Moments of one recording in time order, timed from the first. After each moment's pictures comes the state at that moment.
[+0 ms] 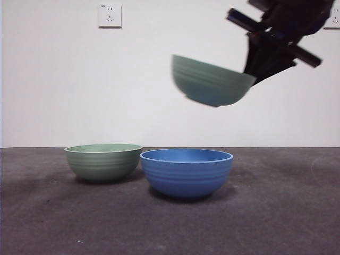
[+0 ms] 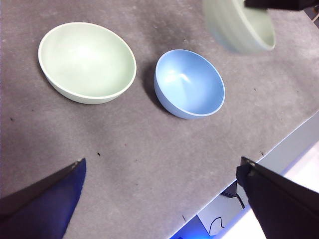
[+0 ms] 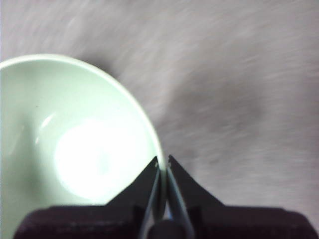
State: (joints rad) left arm -0.05 0.81 0.93 -0.95 0.60 0.11; right arm 0.38 1.48 1.19 -0.55 -0.23 0.19
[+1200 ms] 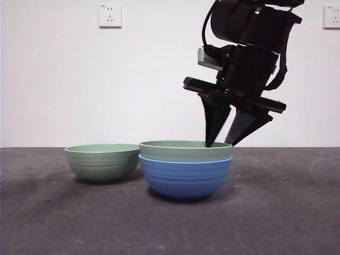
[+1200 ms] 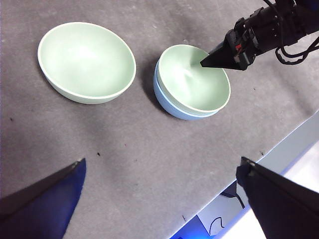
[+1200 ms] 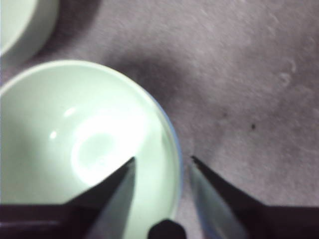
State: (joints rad) left arm -0.05 0.81 0.93 -0.95 0.60 0.11; right arm 0.55 1.70 1.19 -0.56 -0.08 0.16
